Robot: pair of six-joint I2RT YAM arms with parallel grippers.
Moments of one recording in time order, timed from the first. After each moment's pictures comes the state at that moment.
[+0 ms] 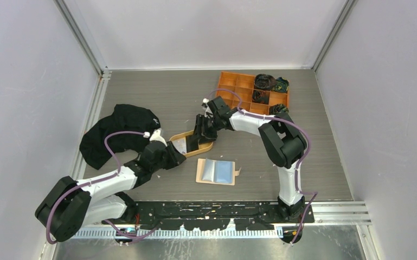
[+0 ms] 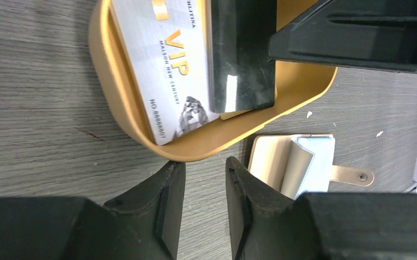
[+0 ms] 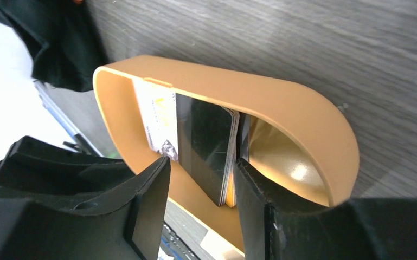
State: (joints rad) left arm -0.64 1.12 0.32 0.17 -0.06 -0.89; right arm 0.63 2.01 1.31 -0.26 -0.51 0.66
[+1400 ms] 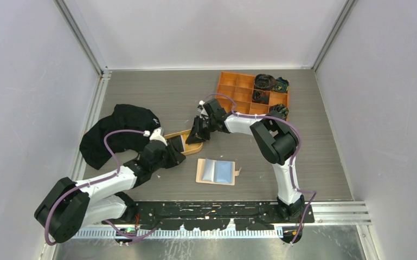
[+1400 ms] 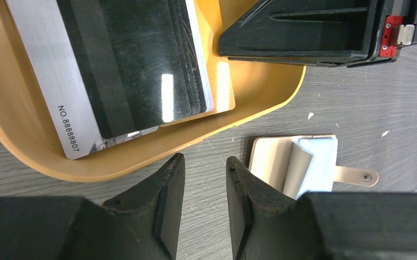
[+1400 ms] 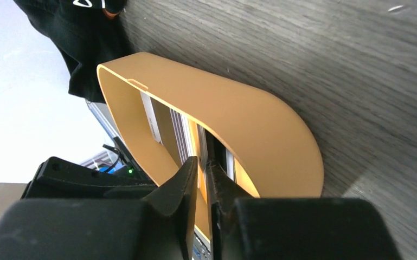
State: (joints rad) left arm -0.64 1.11 0.33 0.16 -0.07 -0.86; right arm 0.65 2.10 1.32 -0.07 -0.63 0.84
